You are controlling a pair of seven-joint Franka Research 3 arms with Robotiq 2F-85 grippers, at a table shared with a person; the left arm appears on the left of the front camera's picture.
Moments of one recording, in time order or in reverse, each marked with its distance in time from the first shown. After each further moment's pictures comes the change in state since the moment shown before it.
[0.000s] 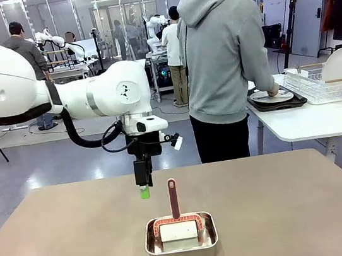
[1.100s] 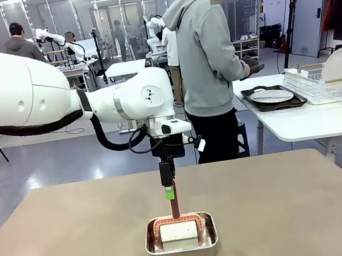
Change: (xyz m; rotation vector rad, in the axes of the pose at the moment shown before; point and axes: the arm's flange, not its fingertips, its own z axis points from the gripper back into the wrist) left arm 0.059 0.022 -0.019 -0.054 -0.025 -0.042; right arm 0.000 0.000 0.000 0.000 0.000 0.000
